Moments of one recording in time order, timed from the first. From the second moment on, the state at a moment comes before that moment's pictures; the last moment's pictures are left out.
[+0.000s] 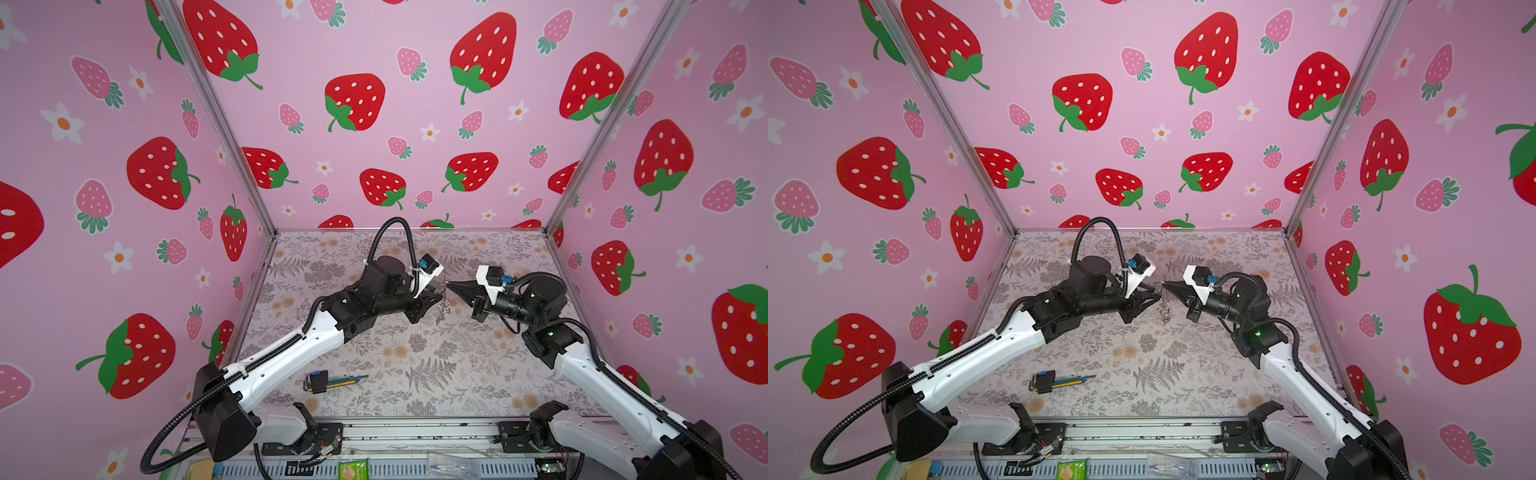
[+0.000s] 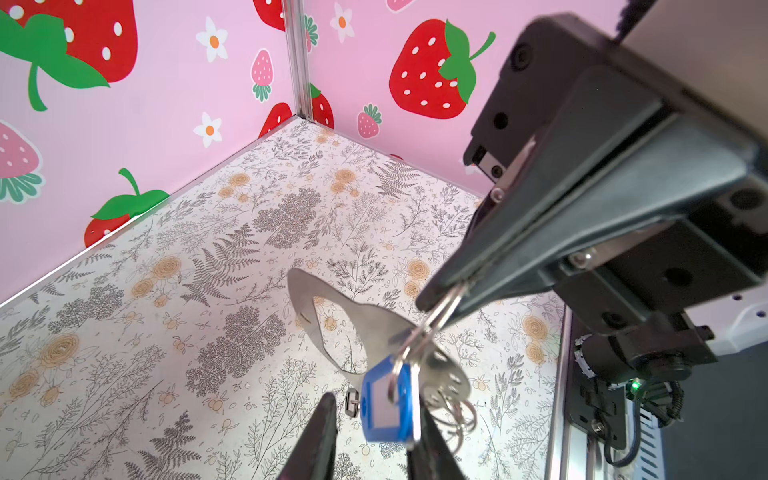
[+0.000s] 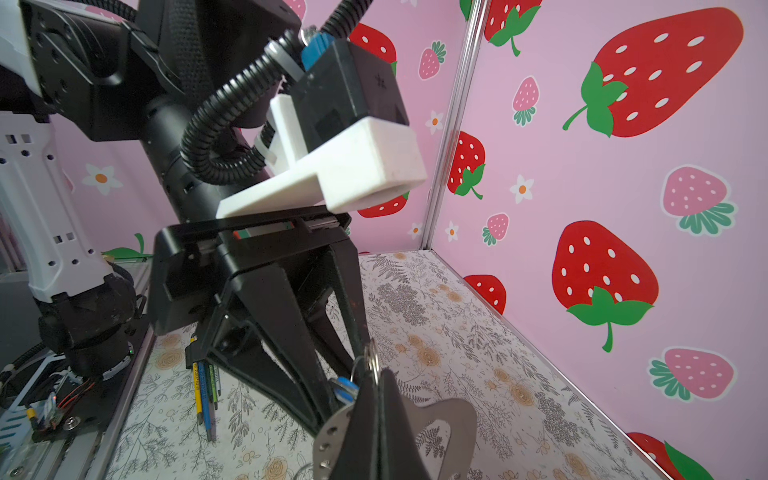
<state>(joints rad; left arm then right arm) -0.80 1.34 1.21 -0.33 0.26 0.06 0.54 1.00 0.71 0.36 -0.76 -0.13</state>
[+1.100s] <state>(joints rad) -0.83 1.38 1.26 -0.32 0.27 0.08 0.54 1.02 0.66 0.52 -0.71 0.02</state>
